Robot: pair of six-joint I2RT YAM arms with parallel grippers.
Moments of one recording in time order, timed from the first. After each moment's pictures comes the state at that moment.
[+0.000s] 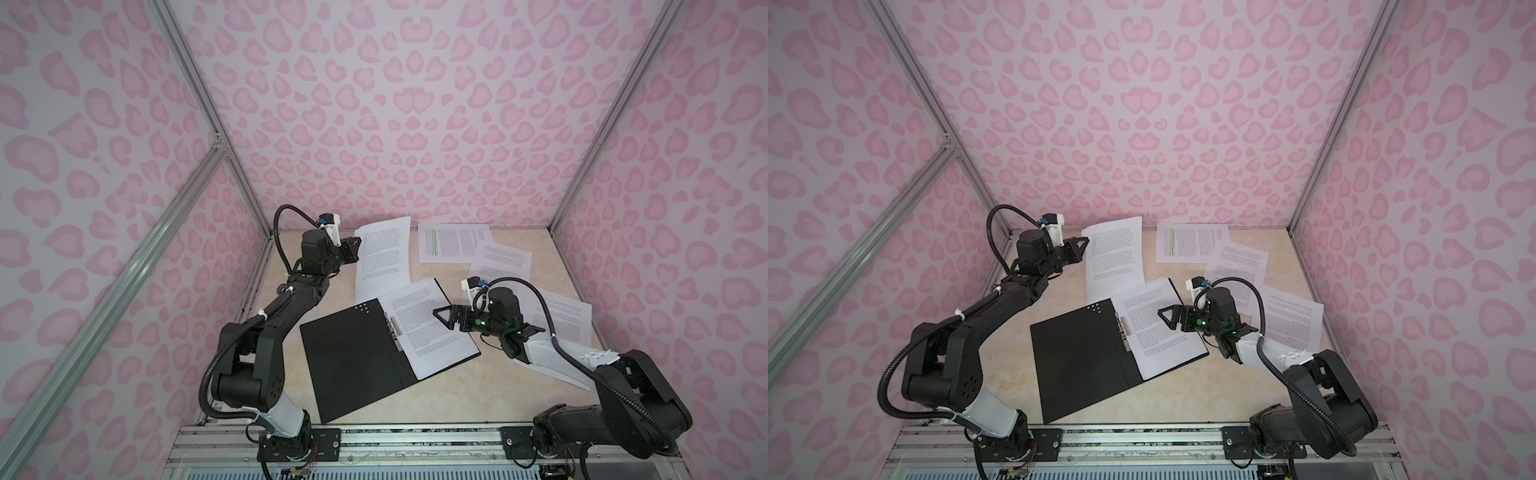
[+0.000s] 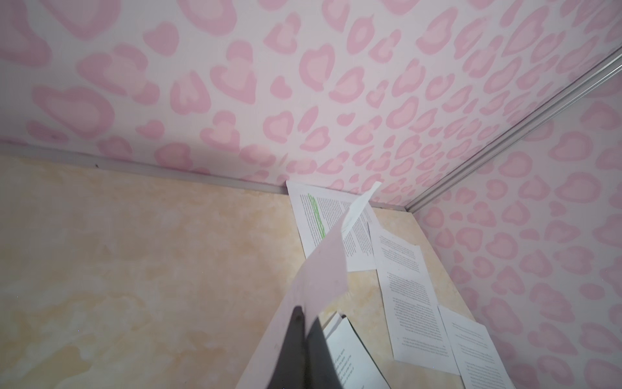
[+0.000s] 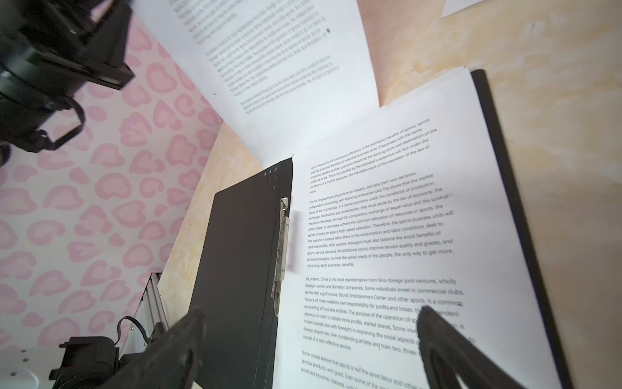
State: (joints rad) left arm -0.16 1.58 1.12 0.22 0.36 -0.47; right arm 0.41 1.38 0.55 0.30 -0.50 0.59
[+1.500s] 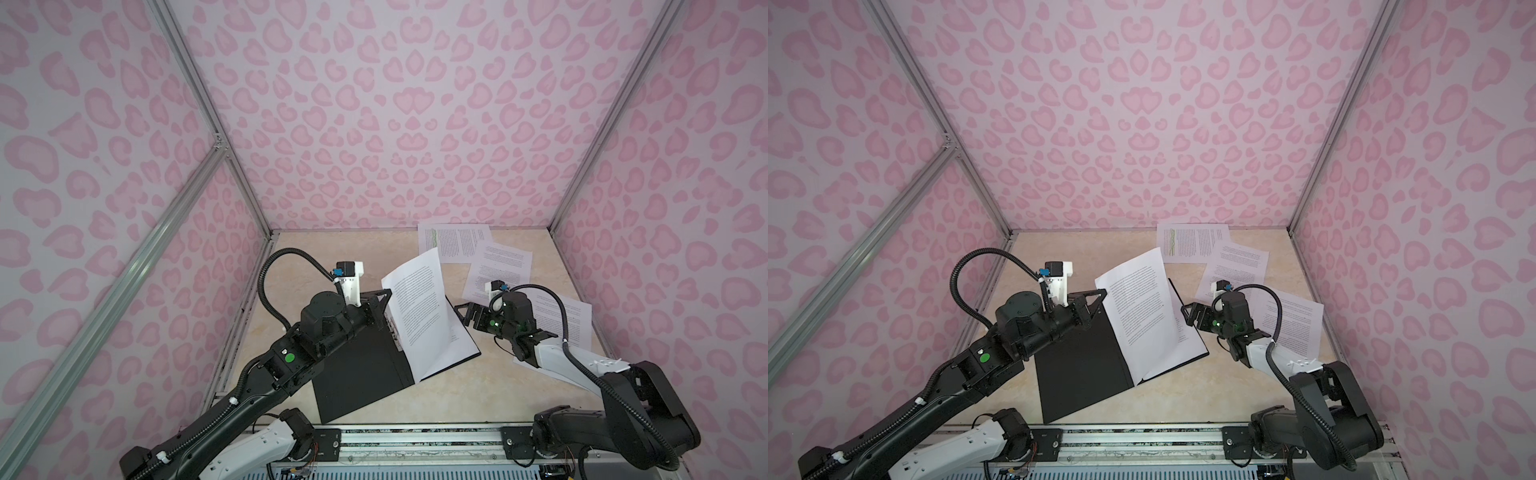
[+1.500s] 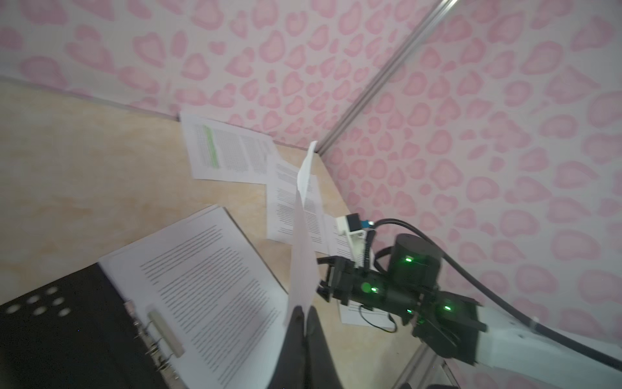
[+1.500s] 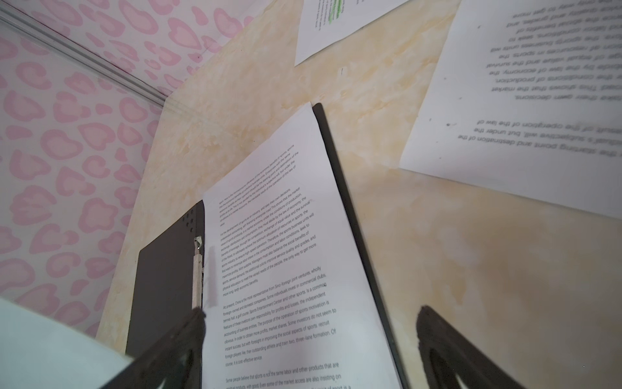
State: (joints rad) left arm -0.71 0.87 0.82 -0.25 -0.04 -0.69; right arm 0.29 1.31 0.48 0.23 -0.32 0.61
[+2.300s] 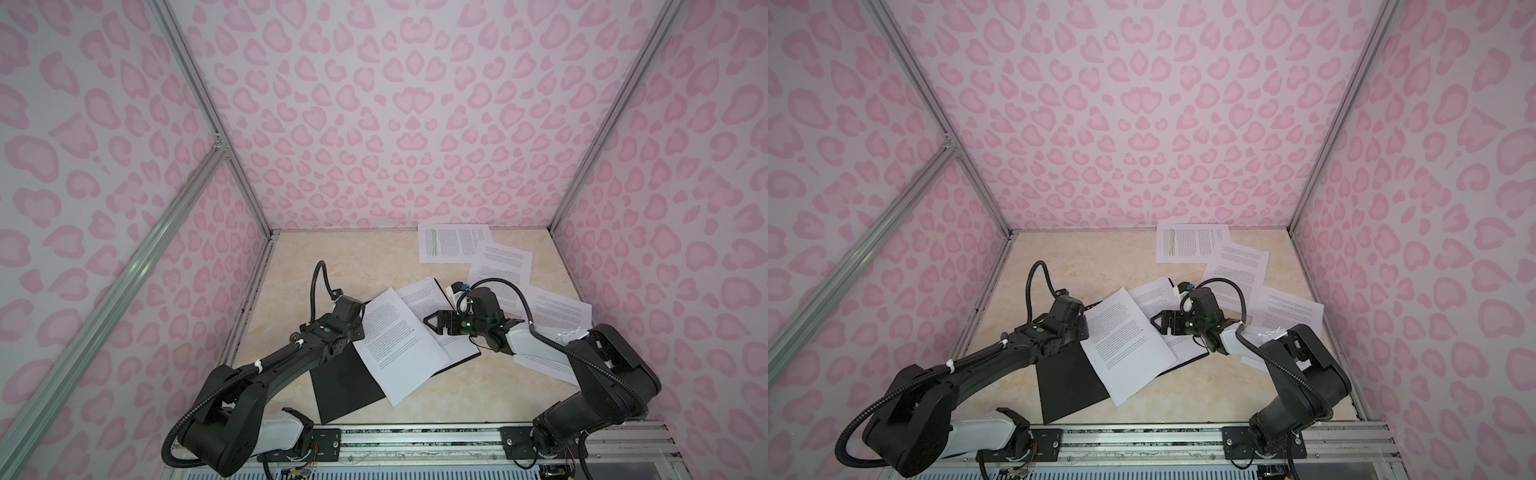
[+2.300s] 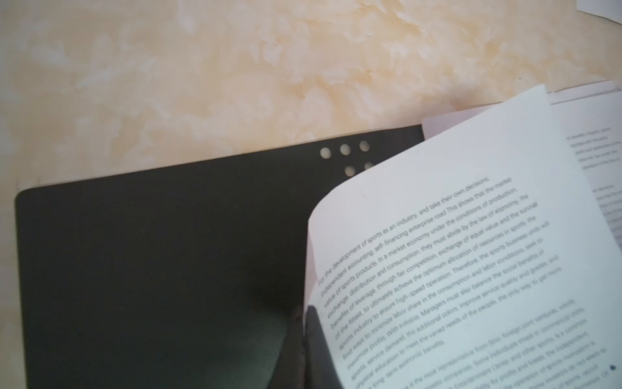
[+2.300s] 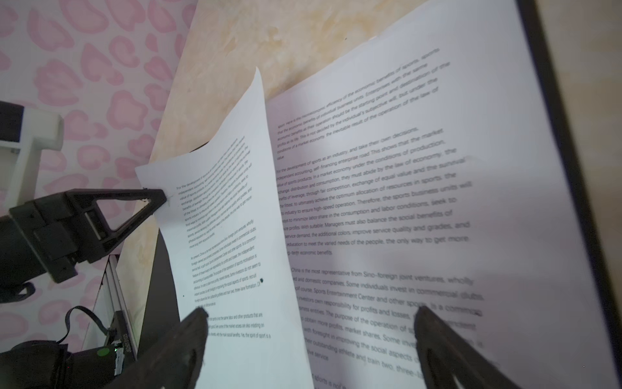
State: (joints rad) left arm -0.48 1.32 0.64 -0.30 -0.26 -0.62; right arm 0.51 1.58 0.65 0.23 -0.45 0.54
